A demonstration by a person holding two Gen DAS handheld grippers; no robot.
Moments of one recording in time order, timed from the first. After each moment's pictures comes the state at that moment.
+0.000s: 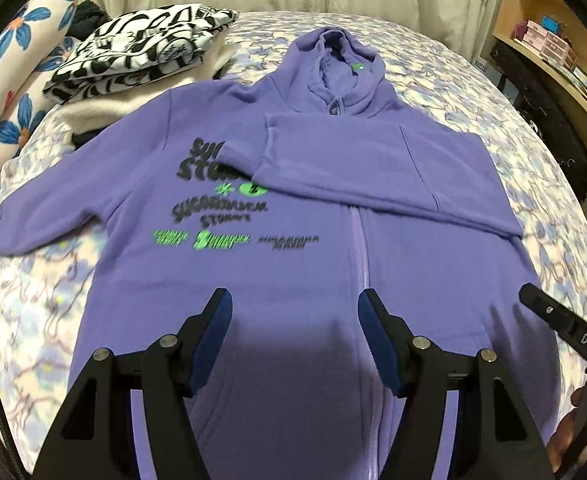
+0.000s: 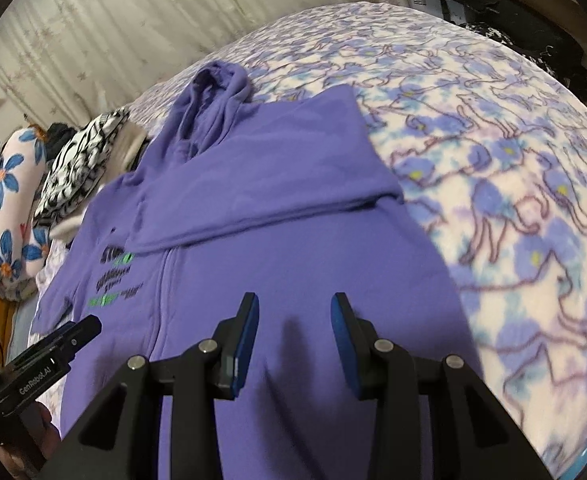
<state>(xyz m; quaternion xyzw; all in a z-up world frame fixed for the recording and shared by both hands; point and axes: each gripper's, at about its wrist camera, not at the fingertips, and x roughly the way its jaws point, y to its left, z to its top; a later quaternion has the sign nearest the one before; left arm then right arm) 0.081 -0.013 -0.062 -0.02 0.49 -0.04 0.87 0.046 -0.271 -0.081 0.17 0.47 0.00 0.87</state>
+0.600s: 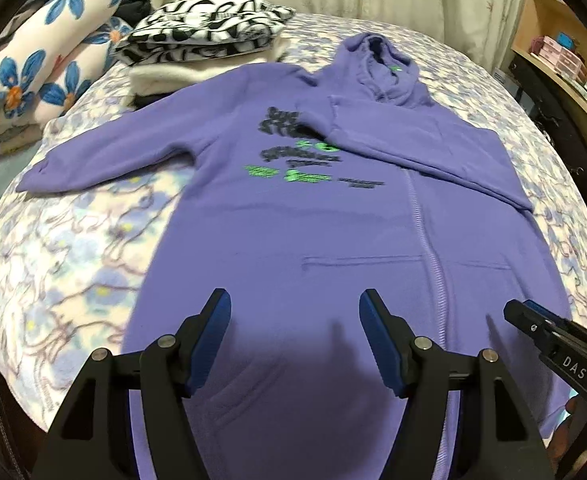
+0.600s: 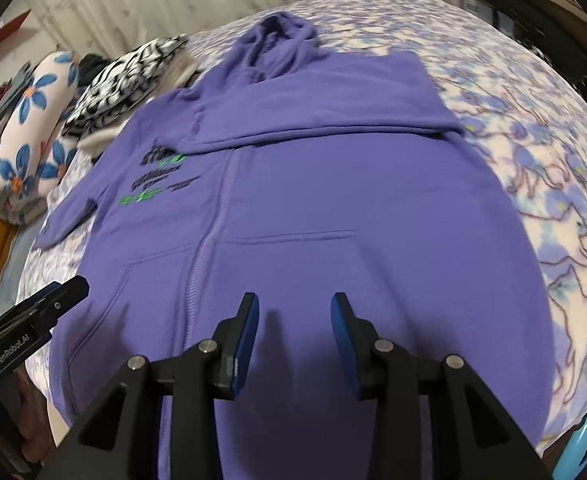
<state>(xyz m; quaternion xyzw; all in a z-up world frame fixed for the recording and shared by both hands) 0.003 0.056 -0.063 -0.04 0.49 0.00 0.87 -0.003 -0.185 -0.087 0.08 0.50 0.06 0.86</state>
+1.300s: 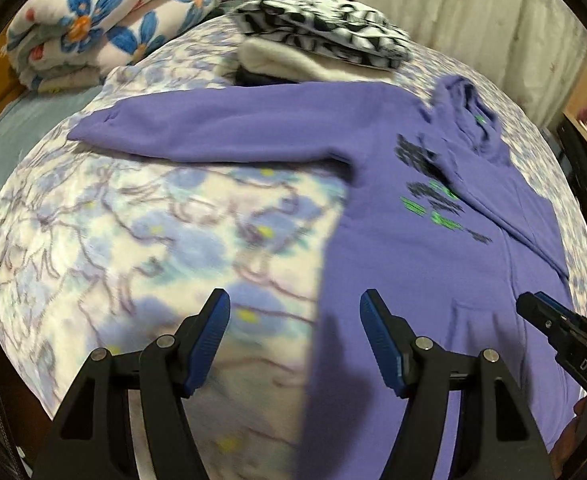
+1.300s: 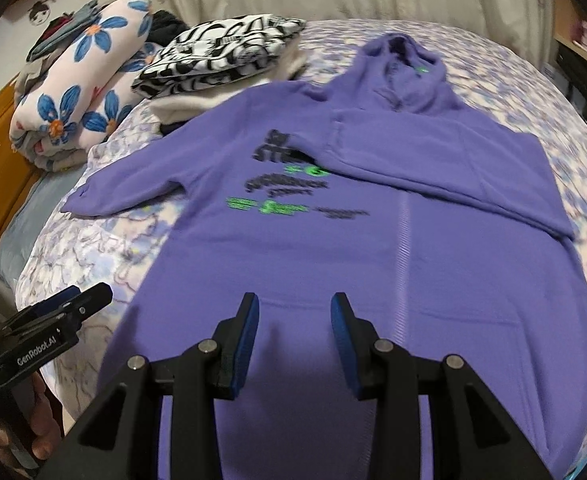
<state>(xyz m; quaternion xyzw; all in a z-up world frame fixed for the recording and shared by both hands) 0.014 0.212 -0.074 -0.13 0.48 0.07 0.86 0.039 -0.033 -0.065 0.00 0.48 0.13 0.87</state>
